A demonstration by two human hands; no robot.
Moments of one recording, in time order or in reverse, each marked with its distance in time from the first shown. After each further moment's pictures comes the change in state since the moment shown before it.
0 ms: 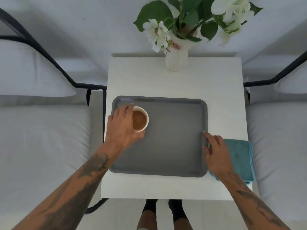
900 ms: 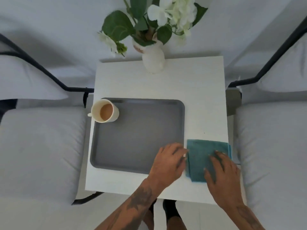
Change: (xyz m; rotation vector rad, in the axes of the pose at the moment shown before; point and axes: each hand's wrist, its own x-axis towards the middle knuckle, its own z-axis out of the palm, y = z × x) left_hand -0.082 0.198 0.115 -0.256 0.056 0.390; right_hand -0.049 0.108 -0.058 -0.173 -0.041 -0.087
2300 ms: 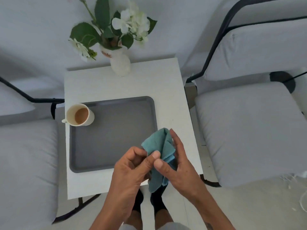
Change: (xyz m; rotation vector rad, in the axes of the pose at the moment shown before) left_hand -0.067 0.087 -0.149 -1.235 0.001 -0.714; right_hand -0.070 -0.137 -0.097 1.073 -0.310 0.103
